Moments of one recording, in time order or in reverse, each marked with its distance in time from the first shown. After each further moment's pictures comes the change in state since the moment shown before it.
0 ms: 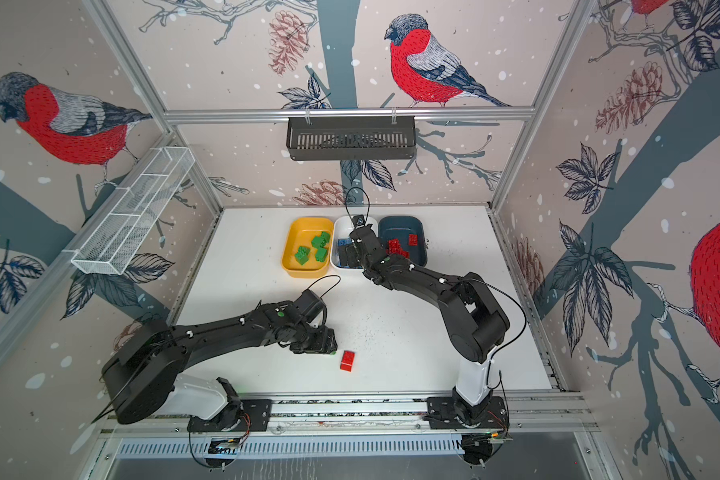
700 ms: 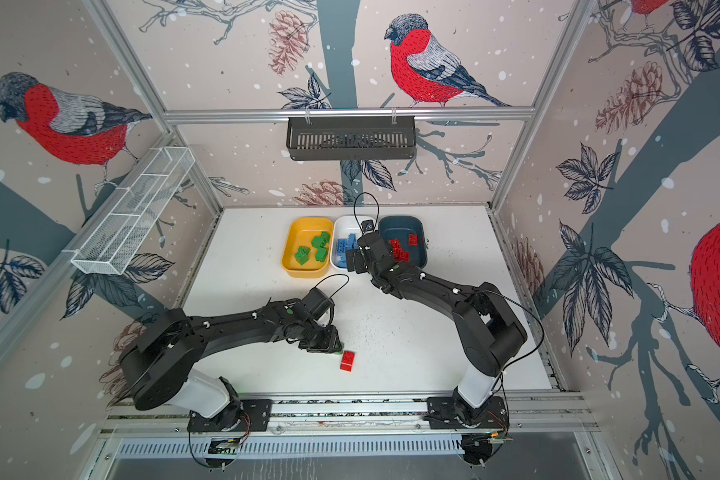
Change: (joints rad) left arm -0.010 0.092 0.036 0.067 0.068 0.044; right arm 0.000 -0.117 -0.125 0.011 0.042 0.022
